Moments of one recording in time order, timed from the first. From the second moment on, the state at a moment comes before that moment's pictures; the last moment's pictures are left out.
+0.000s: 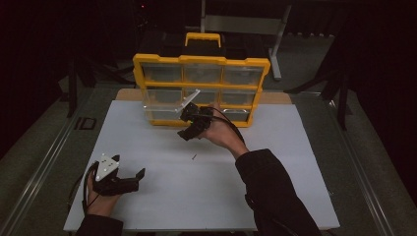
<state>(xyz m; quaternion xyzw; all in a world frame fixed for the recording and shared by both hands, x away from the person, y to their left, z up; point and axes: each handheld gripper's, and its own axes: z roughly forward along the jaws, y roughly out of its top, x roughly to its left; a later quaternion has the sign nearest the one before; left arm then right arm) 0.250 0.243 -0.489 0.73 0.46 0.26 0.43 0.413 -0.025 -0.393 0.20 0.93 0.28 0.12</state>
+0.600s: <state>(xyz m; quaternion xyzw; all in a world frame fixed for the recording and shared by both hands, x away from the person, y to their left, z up) 0.251 0.243 -0.490 0.73 0.46 0.26 0.43 0.414 -0.026 -0.425 0.21 0.94 0.27 0.10</state>
